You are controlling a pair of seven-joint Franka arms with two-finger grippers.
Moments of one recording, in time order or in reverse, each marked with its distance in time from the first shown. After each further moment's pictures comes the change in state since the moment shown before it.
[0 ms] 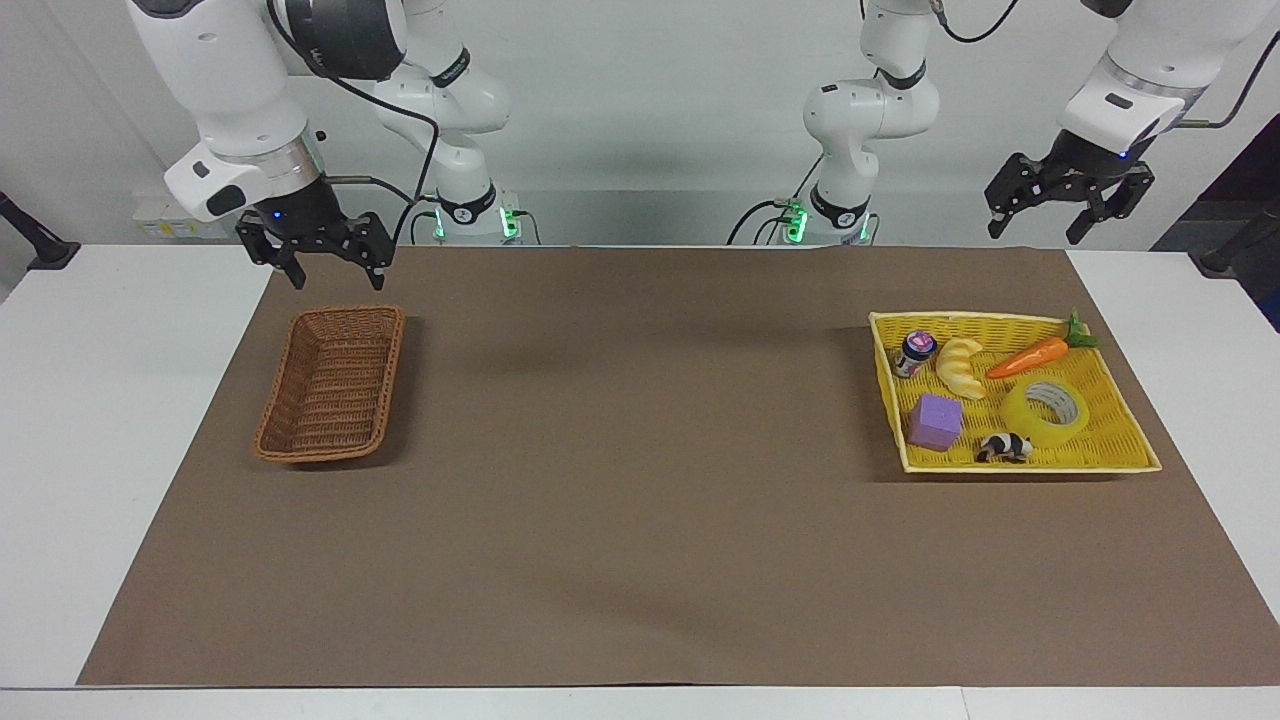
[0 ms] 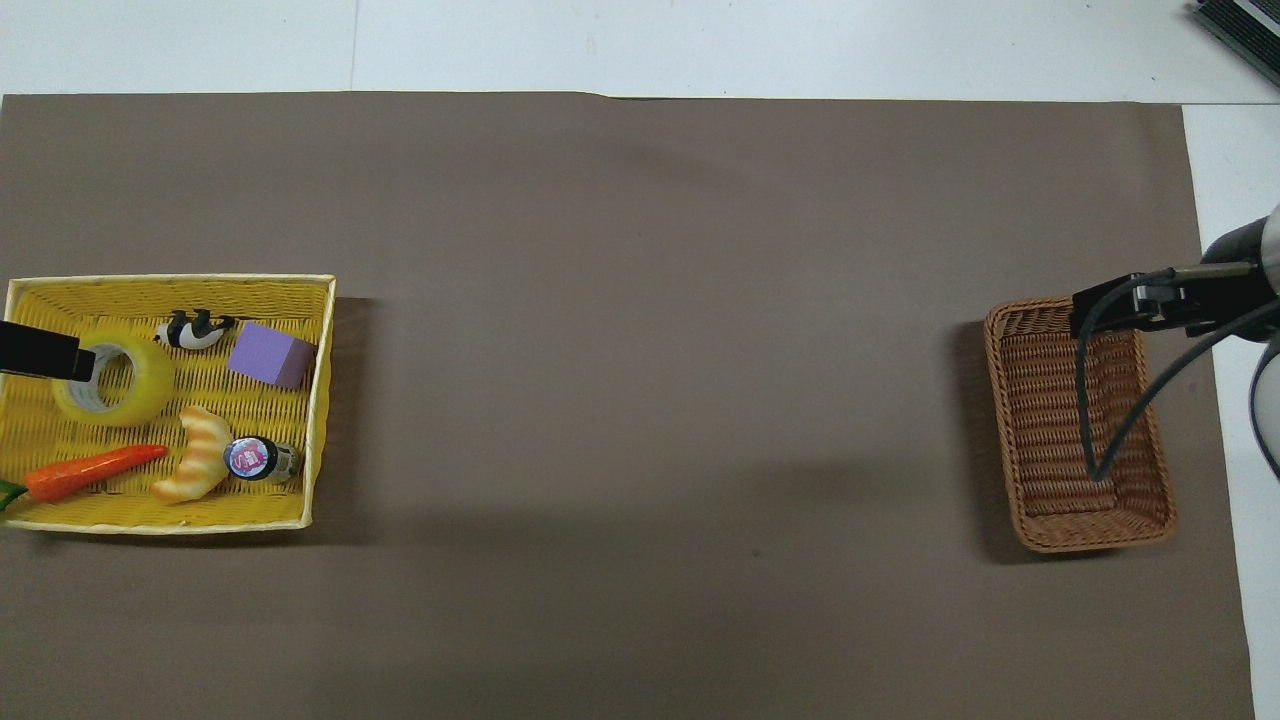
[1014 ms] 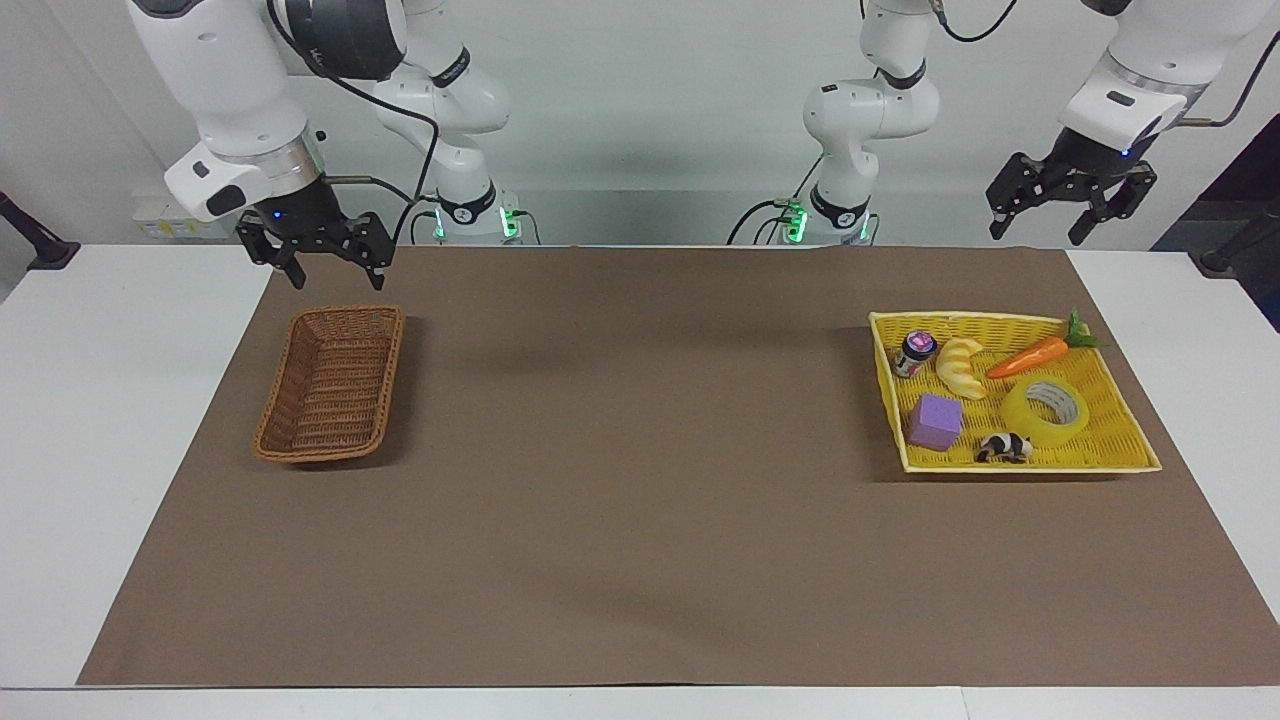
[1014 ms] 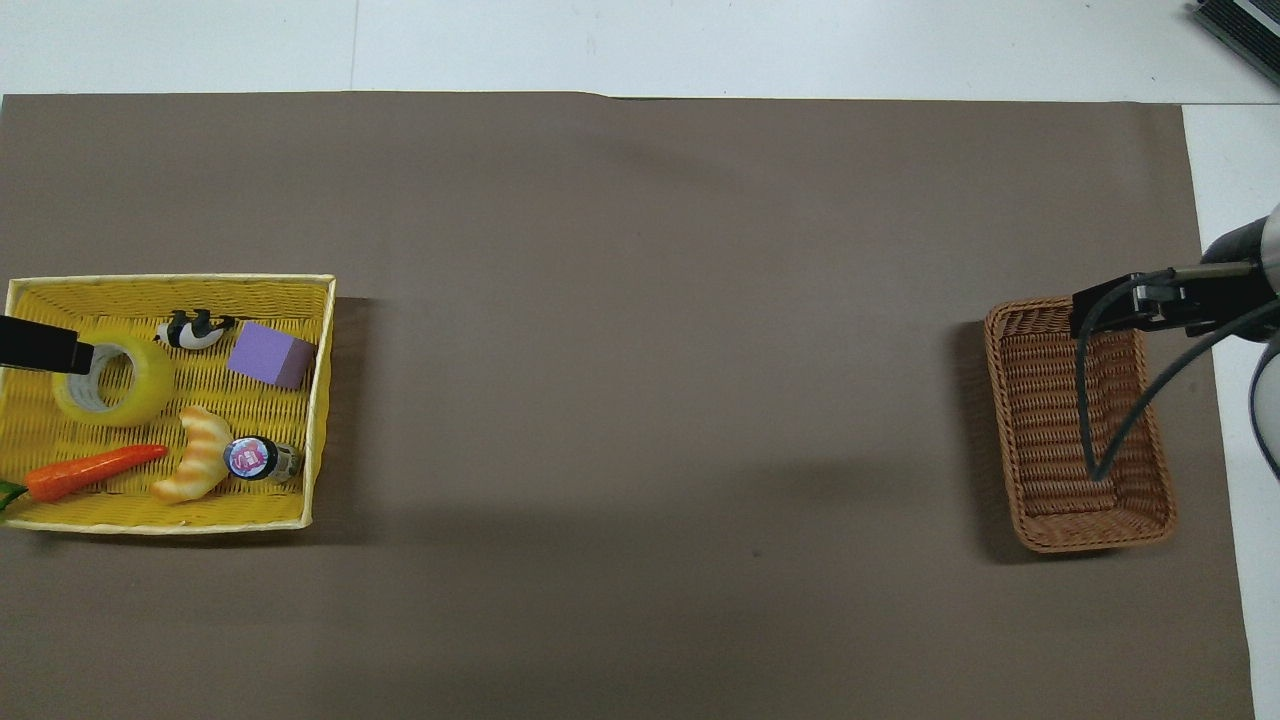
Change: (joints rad) left arm 0.000 0.001 0.000 0.003 0.000 0.019 -0.001; right arm 0.000 0.000 0.000 0.000 0.000 0.000 0.000
